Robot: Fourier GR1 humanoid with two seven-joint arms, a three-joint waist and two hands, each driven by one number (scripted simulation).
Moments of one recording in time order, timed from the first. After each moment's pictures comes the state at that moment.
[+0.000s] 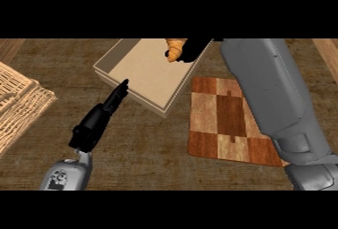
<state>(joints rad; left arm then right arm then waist) -0.18 0.06 -0.09 -1.56 -0.17 -0.20 0.09 -1.21 -0.12 -0.01 -0.96 0.69 0.30 -0.29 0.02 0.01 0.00</state>
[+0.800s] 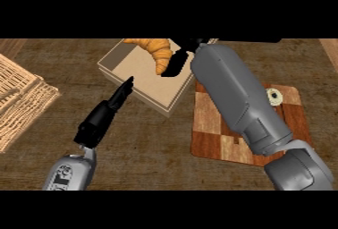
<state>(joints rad) -0.22 0.05 -0.10 -1.53 -0.17 -0.21 0.07 -1.32 -0.02 -0.02 -0.41 0.78 0.09 -0.36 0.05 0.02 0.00</state>
